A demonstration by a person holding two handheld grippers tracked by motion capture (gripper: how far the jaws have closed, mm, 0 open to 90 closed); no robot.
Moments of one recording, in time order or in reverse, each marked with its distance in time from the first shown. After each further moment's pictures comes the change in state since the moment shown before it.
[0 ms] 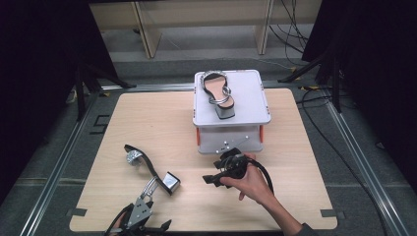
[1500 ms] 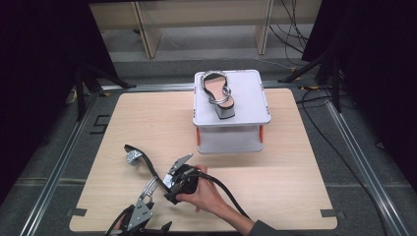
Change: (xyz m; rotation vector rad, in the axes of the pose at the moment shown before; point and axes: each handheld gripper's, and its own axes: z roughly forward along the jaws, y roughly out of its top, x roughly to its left) left arm -0.003 -0.001 -0.002 0.004 -0.006 0.023; right arm 0.061 0.028 0.120 0.095 0.006 -0.196
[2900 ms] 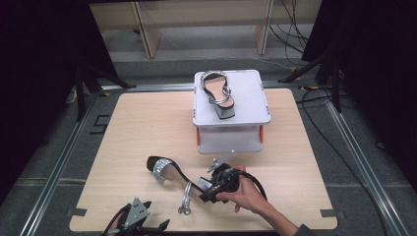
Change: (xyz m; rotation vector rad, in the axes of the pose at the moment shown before) left arm 0.006 -0.001 -0.003 0.000 0.021 -0.021; right arm -0.036 -0.072 -0.084 0.036 0.109 0.135
